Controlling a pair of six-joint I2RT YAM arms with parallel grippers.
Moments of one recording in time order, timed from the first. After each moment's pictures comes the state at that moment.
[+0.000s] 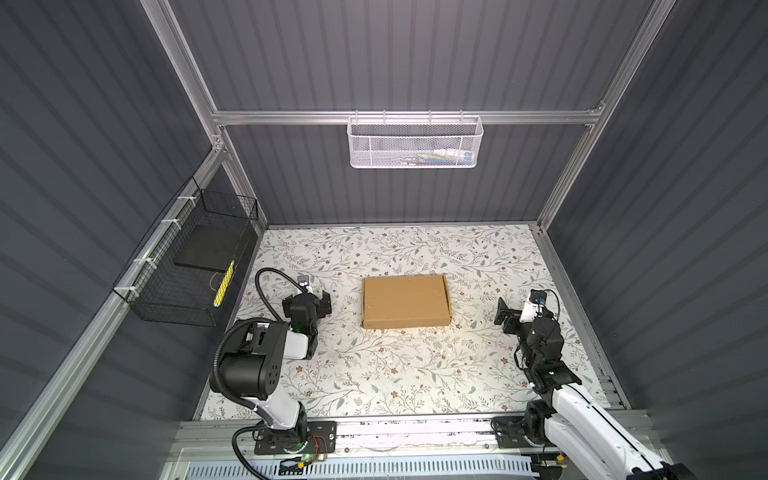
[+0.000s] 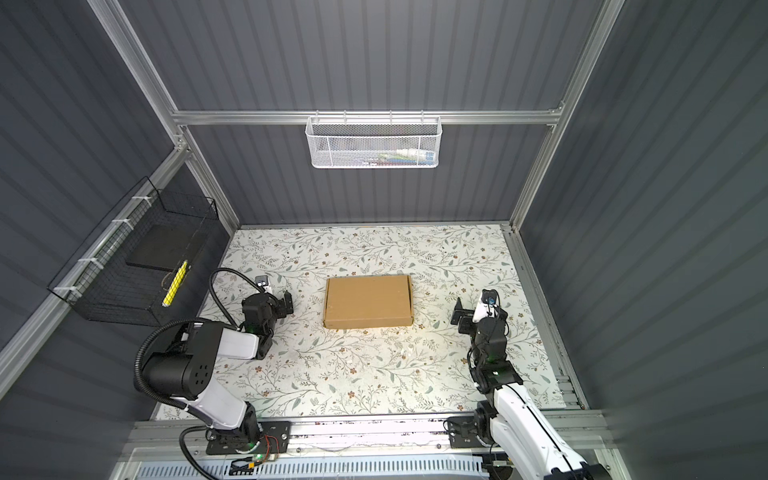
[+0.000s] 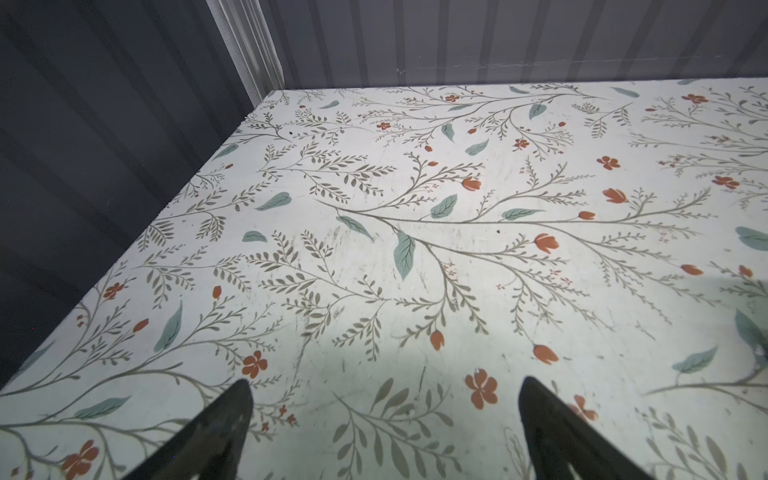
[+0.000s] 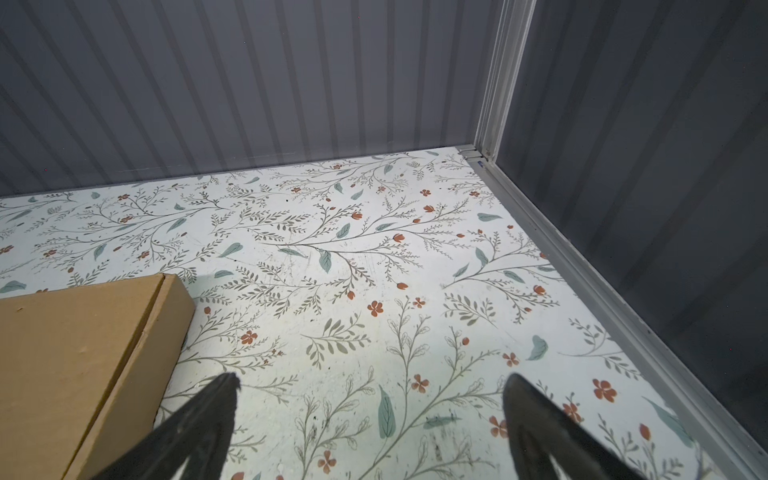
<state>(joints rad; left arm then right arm) -0.11 1.66 0.40 0.85 -0.28 -0.01 0.15 0.74 0.17 0.34 0.26 0.09</state>
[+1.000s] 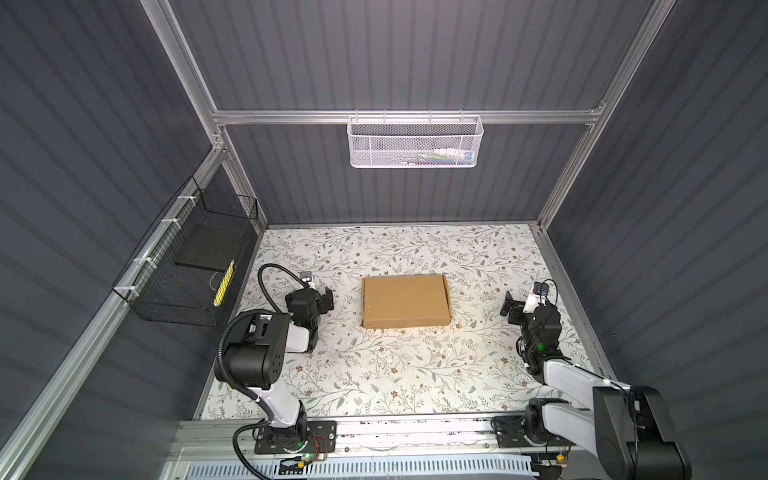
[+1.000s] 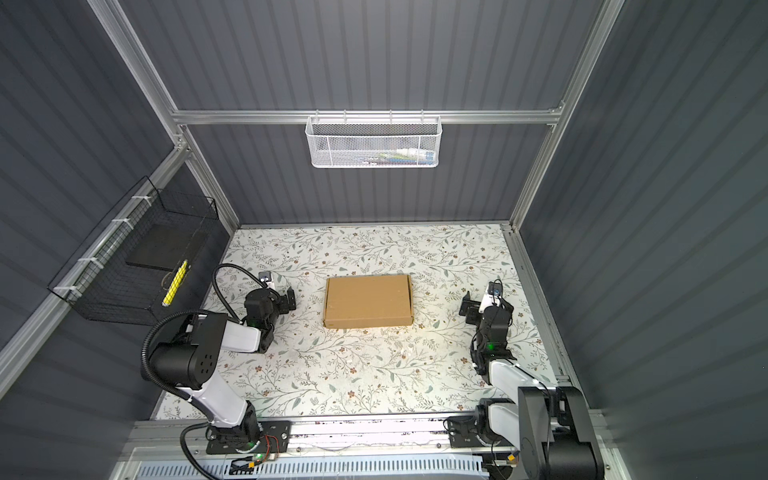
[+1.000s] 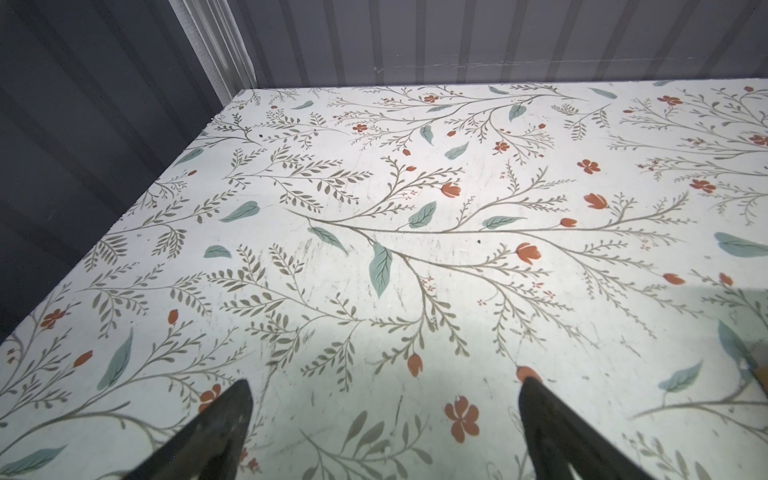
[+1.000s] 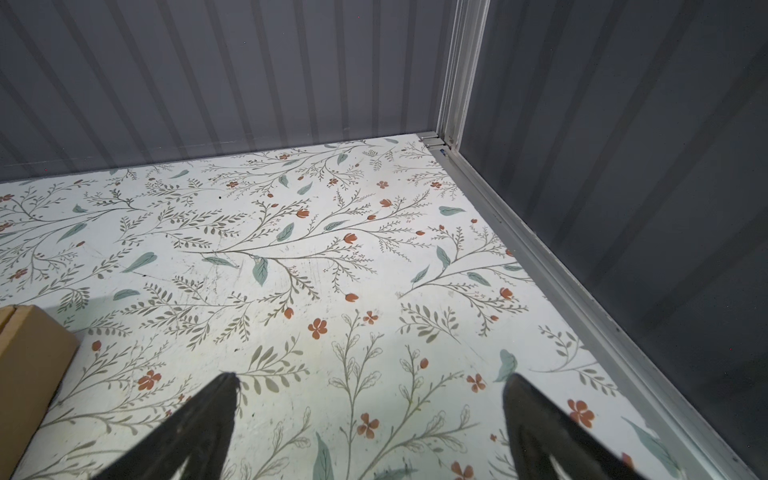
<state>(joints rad) -0.09 1.70 0.46 0.83 -0.22 -0.01 -0.01 1.18 0.19 0.73 0.20 0.04</state>
